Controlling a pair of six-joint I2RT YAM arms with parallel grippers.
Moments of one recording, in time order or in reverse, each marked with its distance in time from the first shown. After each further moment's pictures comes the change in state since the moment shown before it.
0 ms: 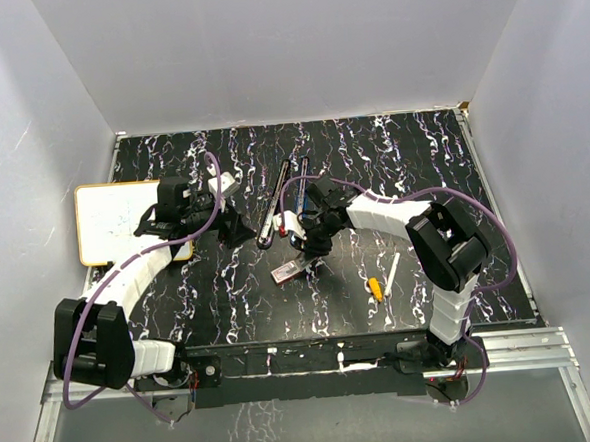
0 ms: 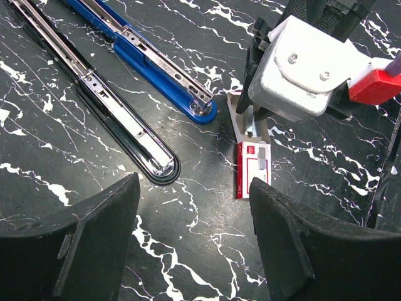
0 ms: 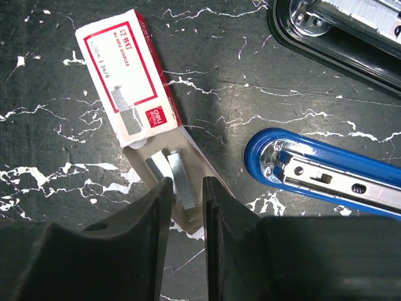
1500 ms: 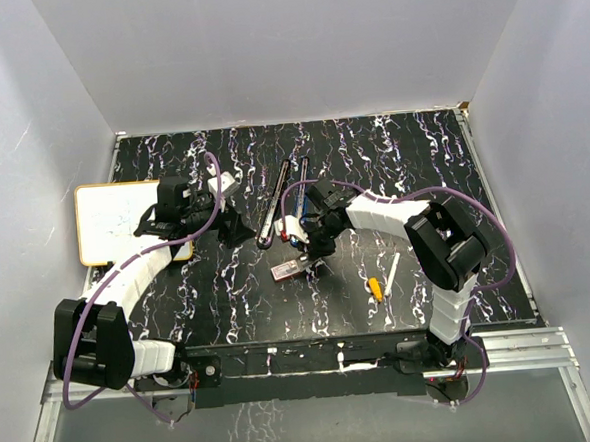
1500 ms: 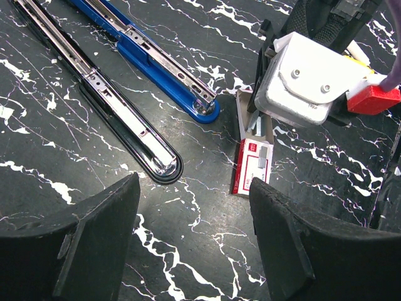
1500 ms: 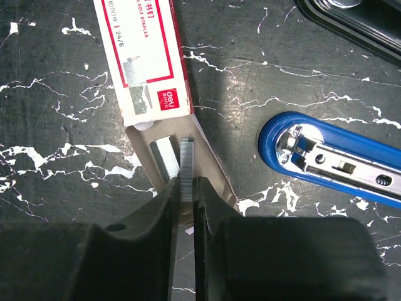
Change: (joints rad) left arm 0.000 -0.004 0.000 0.000 -0.011 0.002; right arm 0.000 0.008 -0.001 -0.054 0.043 -0.060
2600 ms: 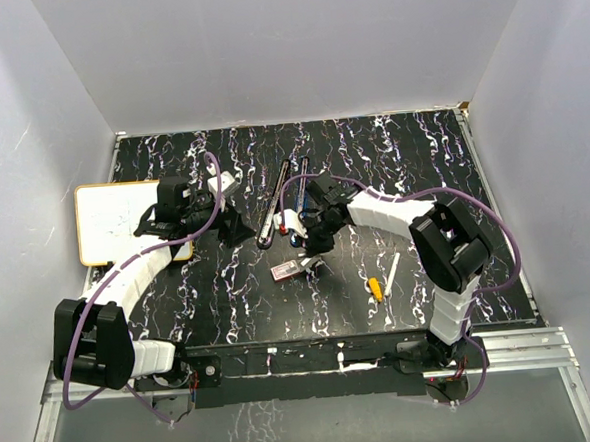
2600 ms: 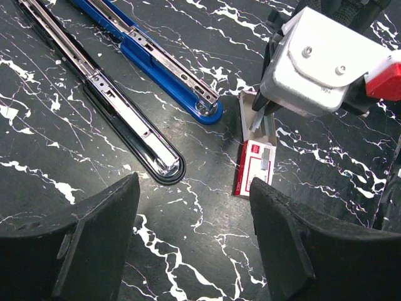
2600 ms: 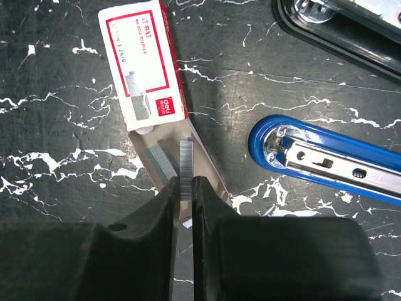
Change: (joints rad) left arm 0.000 0.000 0.000 0.008 -0.008 -0.001; right arm -0.003 -0.017 0.031 -0.031 -0.016 0.038
